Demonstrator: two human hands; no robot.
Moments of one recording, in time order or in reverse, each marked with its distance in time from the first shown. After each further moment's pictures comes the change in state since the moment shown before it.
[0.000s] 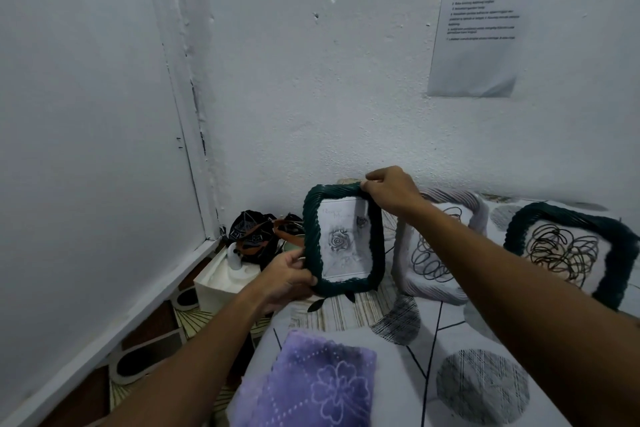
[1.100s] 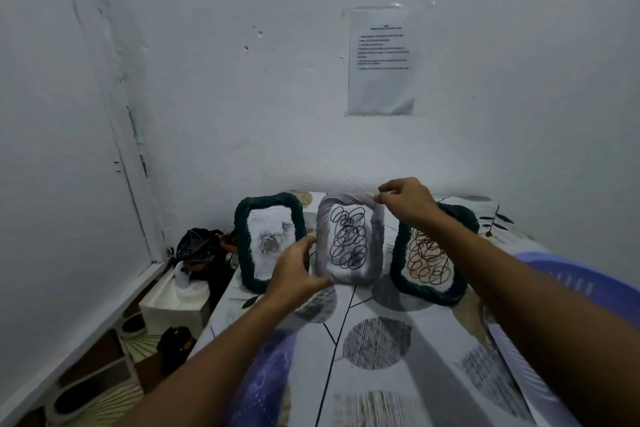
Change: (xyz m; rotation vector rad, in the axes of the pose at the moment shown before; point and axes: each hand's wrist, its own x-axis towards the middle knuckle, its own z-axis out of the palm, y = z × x) left_hand -0.038 0.011 0.155 0.775 0.165 0.438; right_hand -0.096 0.049 -0.147 -0.018 0.111 0.093
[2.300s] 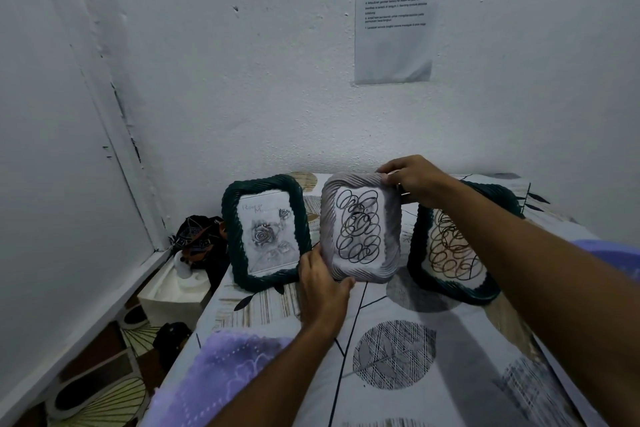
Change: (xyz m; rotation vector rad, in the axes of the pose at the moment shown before) left_hand 0.023 -0.048 0.096 0.049 0.374 -0.180; right_hand 0.085 0.051 0.035 0.368 -0.229 0.205
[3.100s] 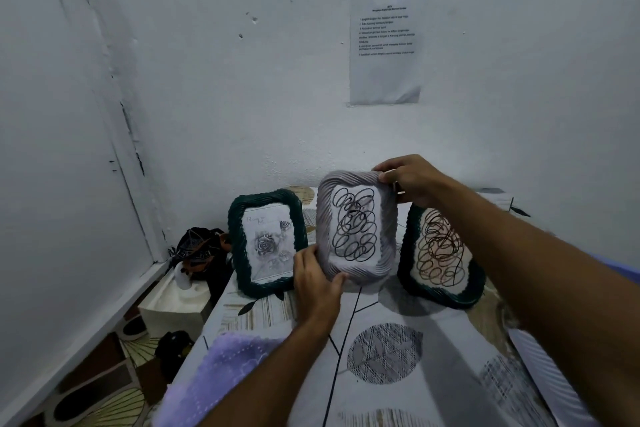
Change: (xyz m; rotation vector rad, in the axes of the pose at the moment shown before) left_hand -0.004 0.022 -0.021 -0.127 0.021 0.074; right_hand -0.032 -0.036 -0.010 0.071 0.037 -0.033
